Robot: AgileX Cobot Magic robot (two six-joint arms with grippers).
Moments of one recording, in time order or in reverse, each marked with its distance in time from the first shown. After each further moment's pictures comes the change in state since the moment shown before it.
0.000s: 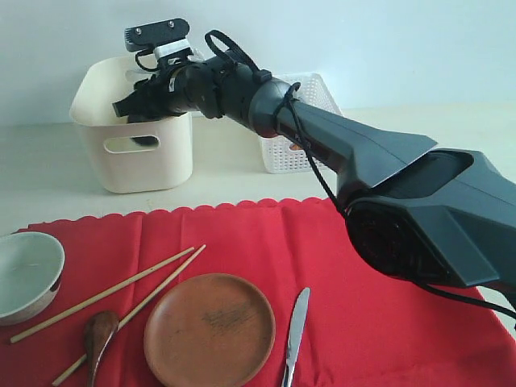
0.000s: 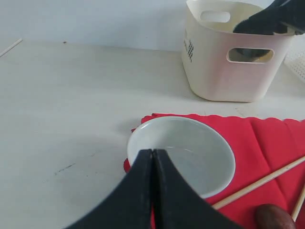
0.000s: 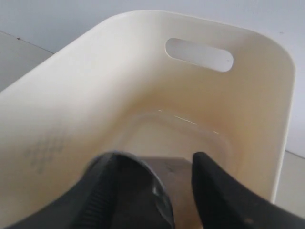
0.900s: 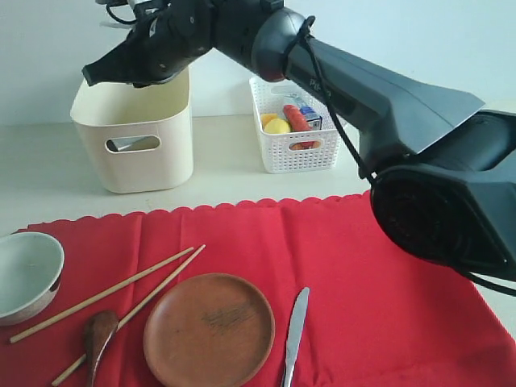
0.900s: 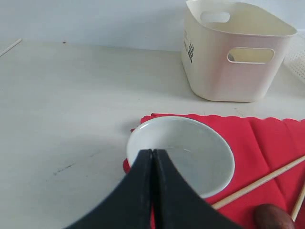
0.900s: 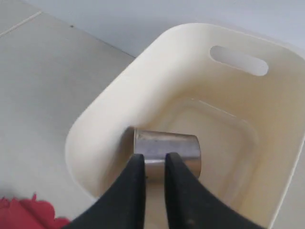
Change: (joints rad) left arm 0.000 0.000 0.000 0.000 0.000 0.000; right arm 0.037 -0.175 0.000 0.167 0.302 -0.160
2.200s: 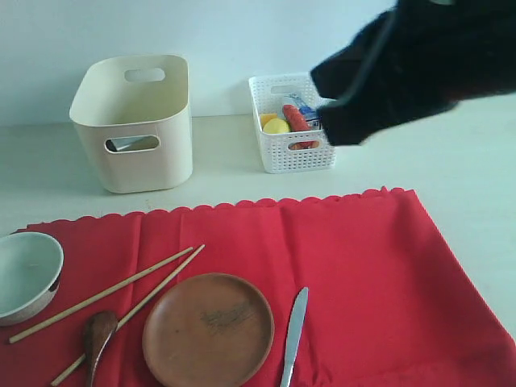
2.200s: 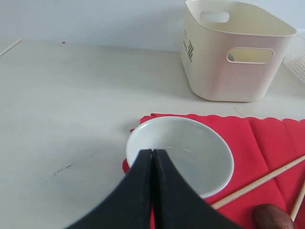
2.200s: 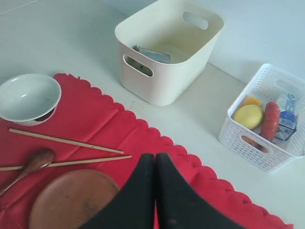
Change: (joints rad) left arm 0.000 0.000 0.000 0.000 0.000 0.000; right arm 0.022 -1.427 1.557 -0.066 -0.212 -0.089
